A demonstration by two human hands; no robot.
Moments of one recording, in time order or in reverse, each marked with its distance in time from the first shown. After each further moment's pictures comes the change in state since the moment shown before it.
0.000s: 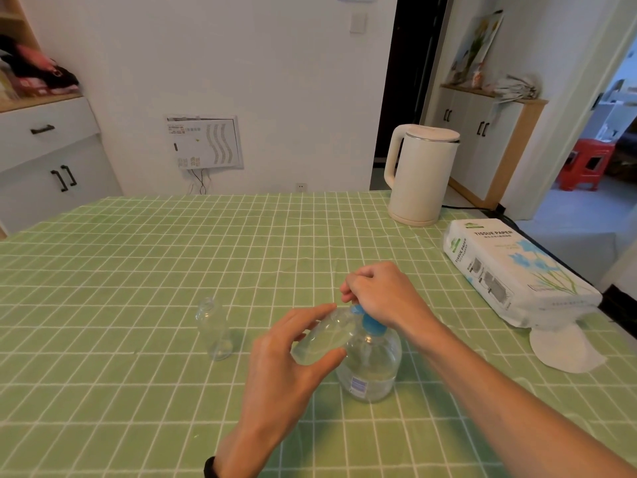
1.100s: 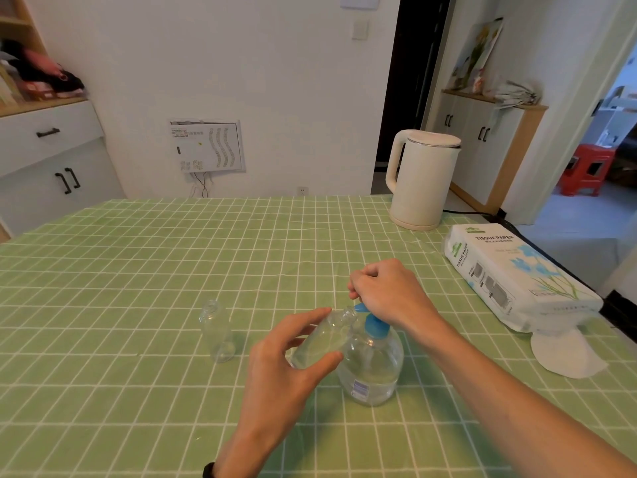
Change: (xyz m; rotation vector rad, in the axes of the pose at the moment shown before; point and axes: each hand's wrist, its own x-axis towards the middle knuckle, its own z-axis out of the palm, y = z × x) left_hand -0.003 -0.001 -0.004 -0.070 0.018 -0.082; right_hand -0.002 -0.008 -0.006 -0.053 0.056 -0.005
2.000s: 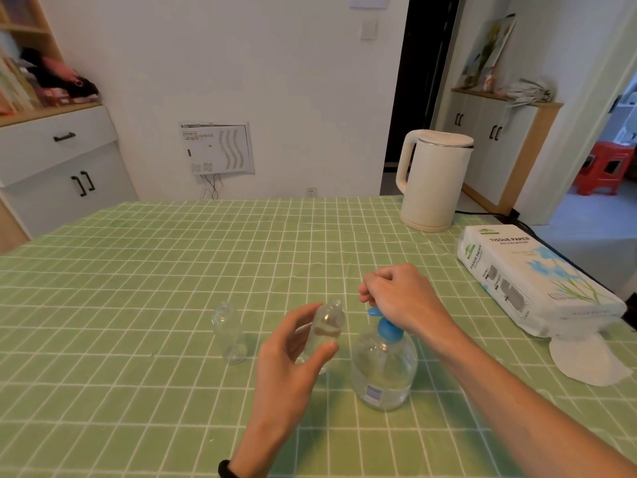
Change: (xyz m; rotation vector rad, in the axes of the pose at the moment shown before) left_hand 0.006 -0.019 0.002 -0.287 0.022 -0.133; right_hand 0.001 0.003 0.002 0.086 -0.007 0.011
